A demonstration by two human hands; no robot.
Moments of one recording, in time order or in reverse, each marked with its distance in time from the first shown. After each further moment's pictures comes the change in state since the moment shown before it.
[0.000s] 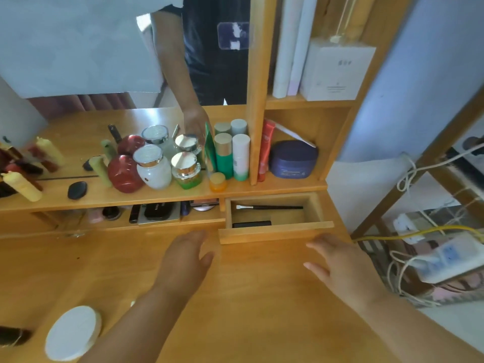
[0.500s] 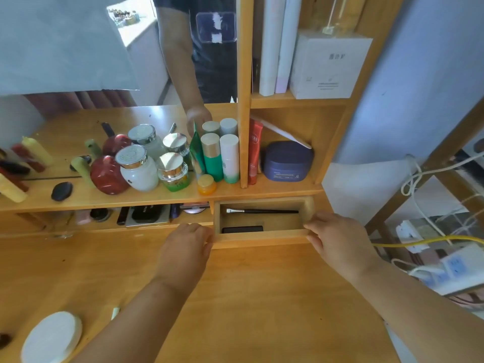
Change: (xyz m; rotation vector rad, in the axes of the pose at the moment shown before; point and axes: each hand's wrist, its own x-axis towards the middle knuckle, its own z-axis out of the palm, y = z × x) left_hand 0.023 0.031 0.007 0.175 0.097 0.137; right_hand 0.052 0.038 -0.002 -0.048 0.091 -0.131
